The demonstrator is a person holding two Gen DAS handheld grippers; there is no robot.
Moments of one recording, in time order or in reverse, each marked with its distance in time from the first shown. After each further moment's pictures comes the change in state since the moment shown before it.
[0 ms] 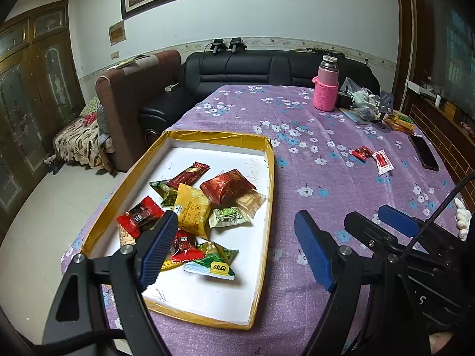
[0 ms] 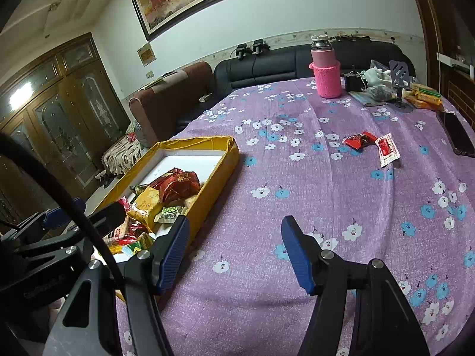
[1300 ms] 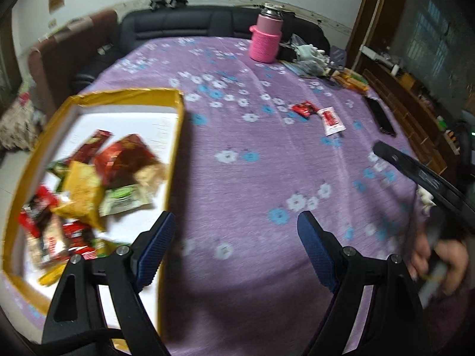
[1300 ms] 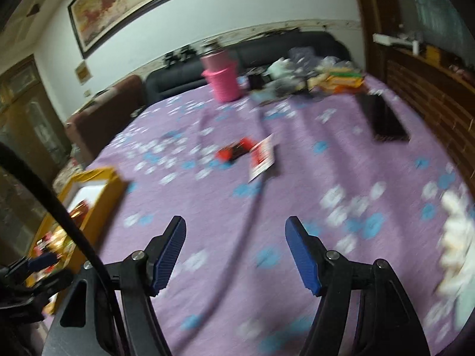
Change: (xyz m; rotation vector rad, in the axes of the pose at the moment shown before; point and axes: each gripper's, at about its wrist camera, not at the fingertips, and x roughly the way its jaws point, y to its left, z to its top) left arm 0.069 -0.053 0.009 0.033 0.251 -0.344; right arm -0.021 -0.147 0.029 0.141 -0.014 -0.270
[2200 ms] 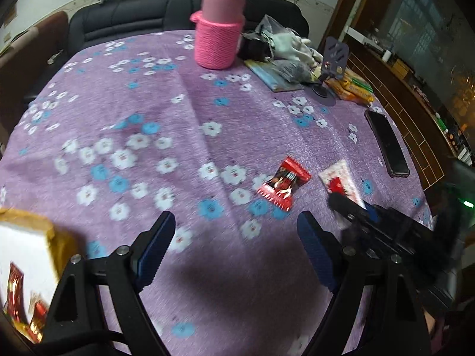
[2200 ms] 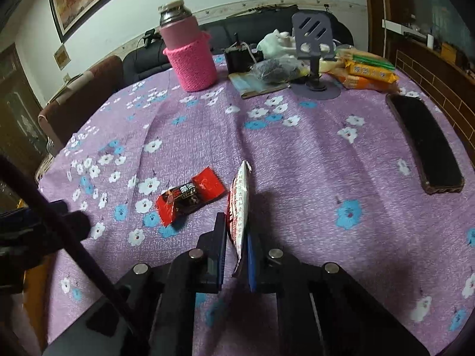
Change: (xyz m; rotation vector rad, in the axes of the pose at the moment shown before) left arm 0.145 -0.066 0.150 0.115 0.102 -0.077; right arm 0.122 -0.024 0.061 -0.008 0.124 -0.044
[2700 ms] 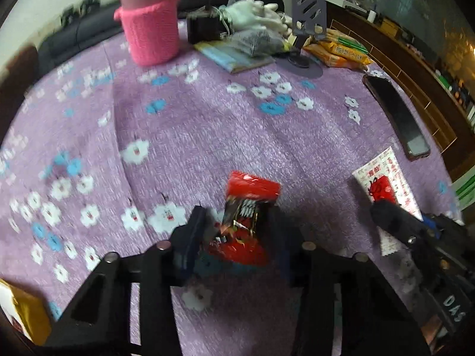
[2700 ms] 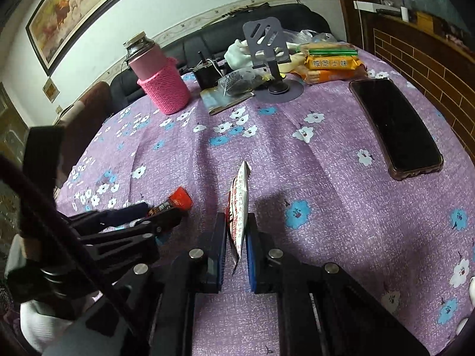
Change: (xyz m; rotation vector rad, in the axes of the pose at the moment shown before) left arm 0.074 -0.057 0.021 0.198 0.037 0.046; right arm -0.021 -0.041 0.004 0.157 -0.013 0.027
